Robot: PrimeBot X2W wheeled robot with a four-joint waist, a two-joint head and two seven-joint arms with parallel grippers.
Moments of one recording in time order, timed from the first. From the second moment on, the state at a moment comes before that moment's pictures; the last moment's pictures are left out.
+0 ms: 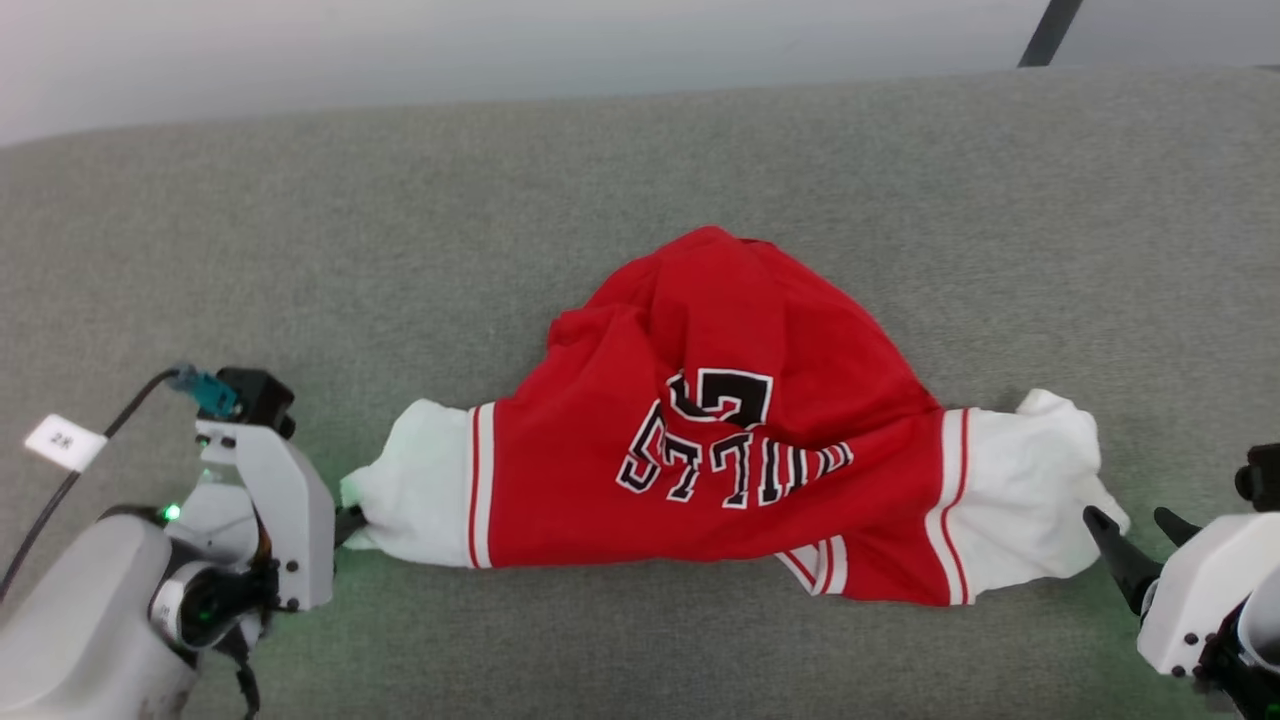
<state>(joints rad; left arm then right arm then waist) -0.51 0.62 -0.48 0.40 -0.94 -0.09 0.68 -0.12 -0.23 -0.12 0.02 0.41 0.13 0.62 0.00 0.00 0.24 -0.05</state>
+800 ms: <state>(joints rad) -0.62 0.59 -0.51 0.45 -0.95 -0.12 0.66 -0.27 -0.27 -0.13 0.16 0.43 0.13 0.87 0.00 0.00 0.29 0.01</state>
